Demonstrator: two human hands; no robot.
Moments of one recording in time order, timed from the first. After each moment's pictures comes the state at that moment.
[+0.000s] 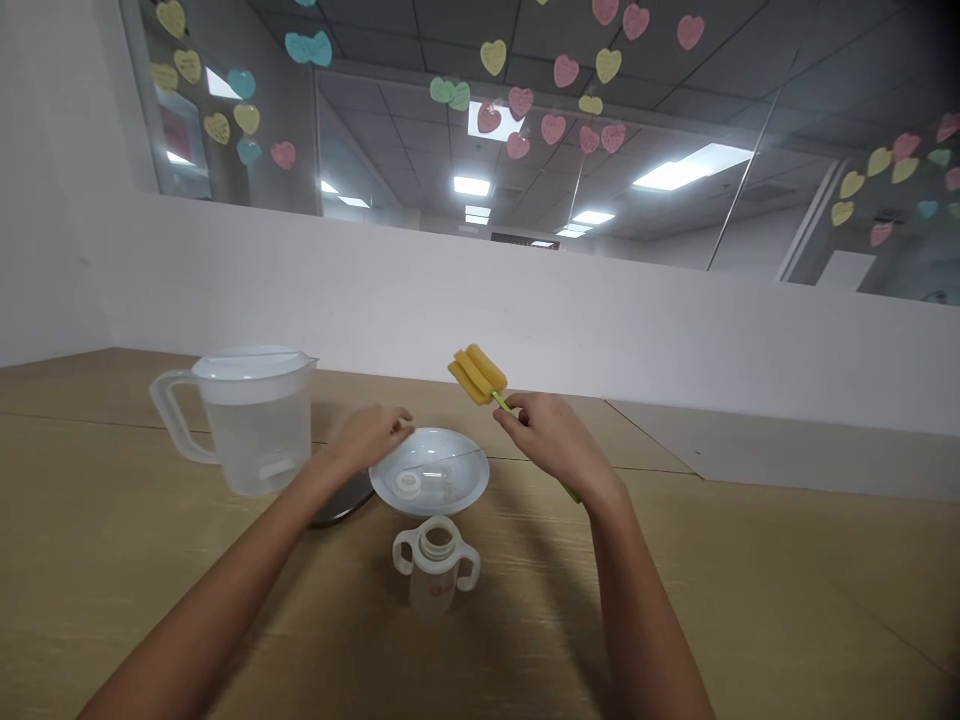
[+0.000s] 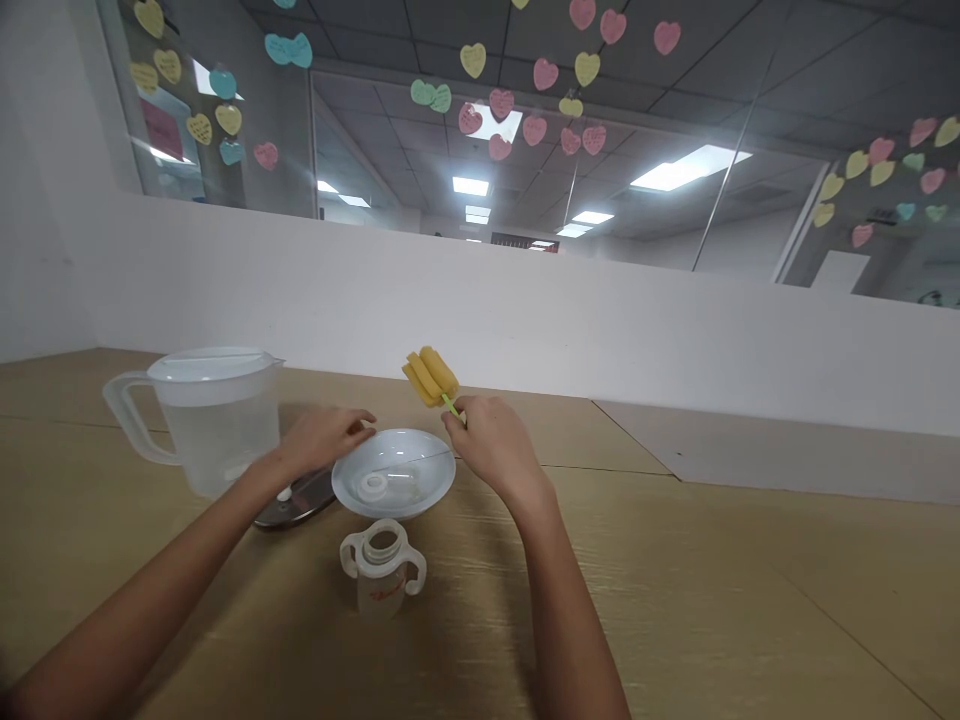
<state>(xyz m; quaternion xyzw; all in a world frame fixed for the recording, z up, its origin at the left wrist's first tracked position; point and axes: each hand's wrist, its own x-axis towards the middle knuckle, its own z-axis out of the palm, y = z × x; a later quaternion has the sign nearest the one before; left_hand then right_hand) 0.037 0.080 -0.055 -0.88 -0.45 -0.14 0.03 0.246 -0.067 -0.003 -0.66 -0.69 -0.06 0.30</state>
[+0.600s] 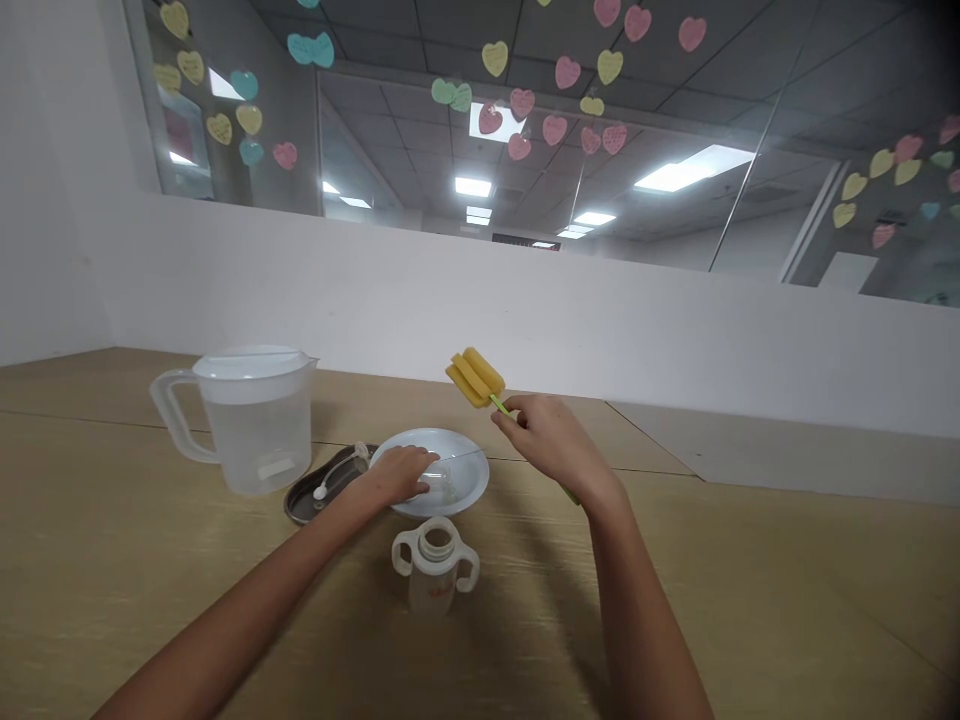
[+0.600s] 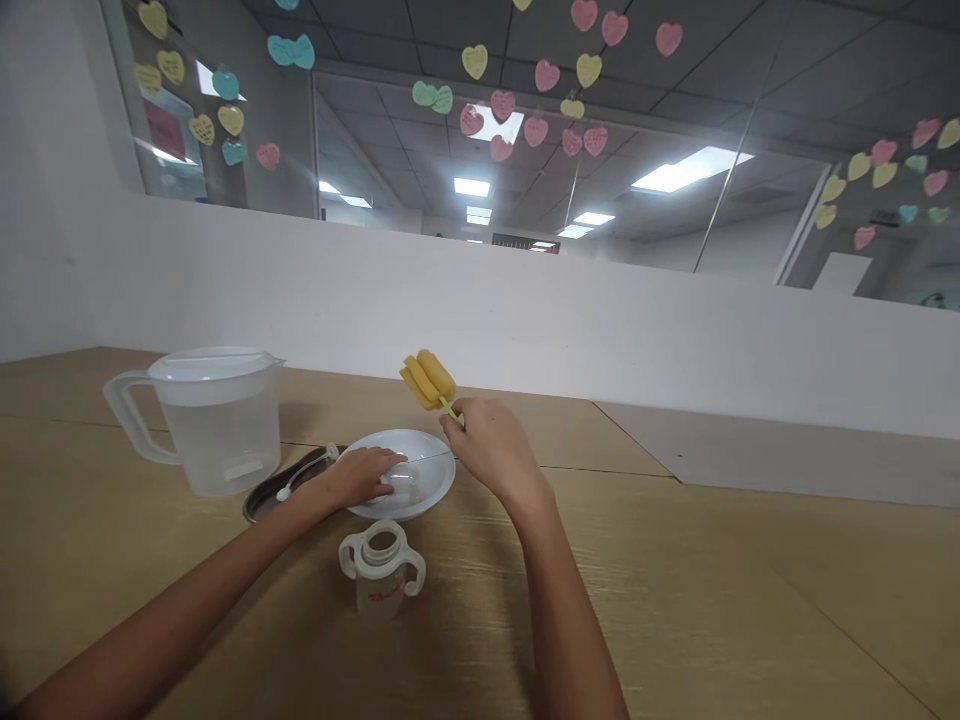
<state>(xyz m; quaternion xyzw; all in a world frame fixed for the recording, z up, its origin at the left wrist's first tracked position) 0.070 0.089 -0.123 -0.94 -0.34 -0.04 0.07 0.245 -0.065 -0.004 -0.66 -0.69 -0.05 0.30</state>
